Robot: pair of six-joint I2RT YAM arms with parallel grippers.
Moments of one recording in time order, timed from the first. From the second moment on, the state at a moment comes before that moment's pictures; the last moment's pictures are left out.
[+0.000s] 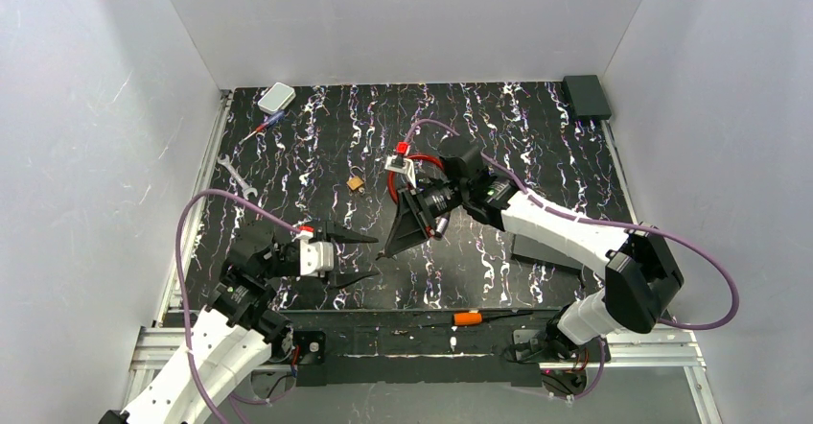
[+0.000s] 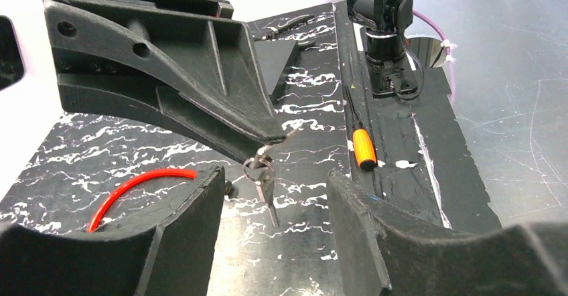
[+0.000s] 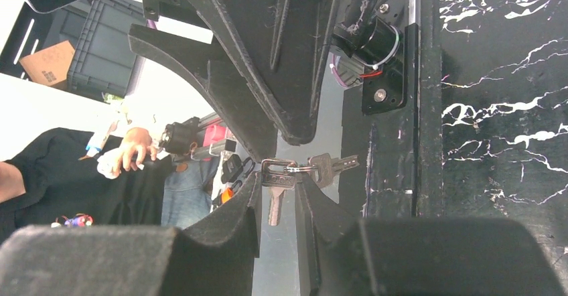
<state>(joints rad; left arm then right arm) -0.53 0.47 0.49 -0.07 0.97 0.31 0.83 1.47 1.08 0.01 -1.19 0.55</state>
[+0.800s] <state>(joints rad) -0.55 0.53 0.48 0.10 0.99 0.26 0.86 1.47 1.08 0.07 -1.20 0.57</state>
